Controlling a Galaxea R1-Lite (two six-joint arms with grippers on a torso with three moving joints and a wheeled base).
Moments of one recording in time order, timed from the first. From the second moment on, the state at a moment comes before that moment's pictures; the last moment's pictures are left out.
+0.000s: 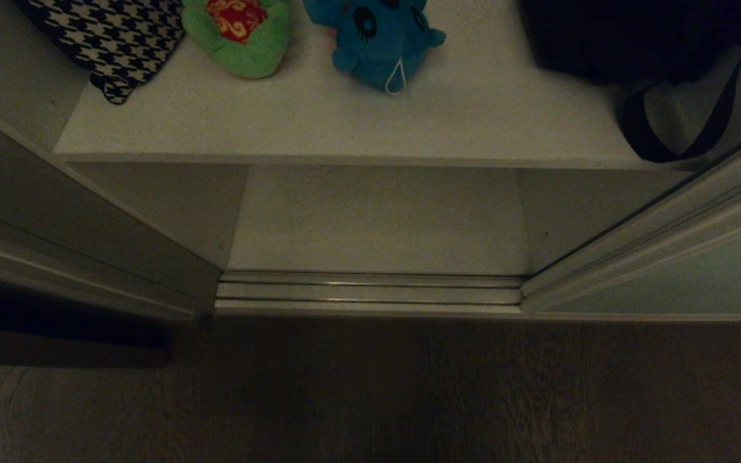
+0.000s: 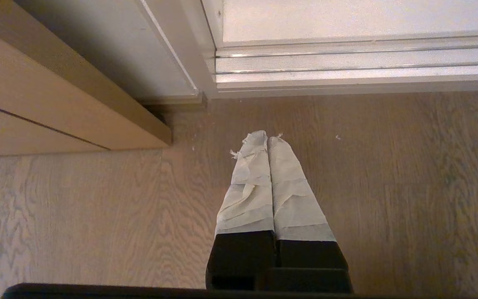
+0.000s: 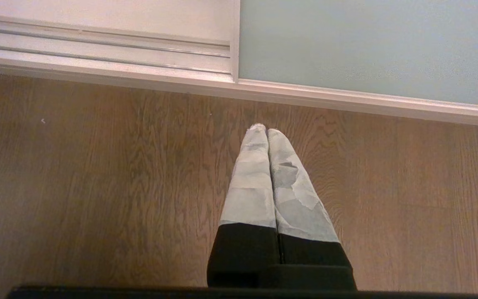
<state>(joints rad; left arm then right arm) 0.01 0.00 0.00 0.00 -0.03 0.09 0.00 0.00 0.00 0.00 0.01 -0.02</state>
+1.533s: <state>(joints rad) 0.01 0.00 -0.01 0.01 -0.03 0.06 0.00 0.00 0.00 0.00 0.01 -0.02</state>
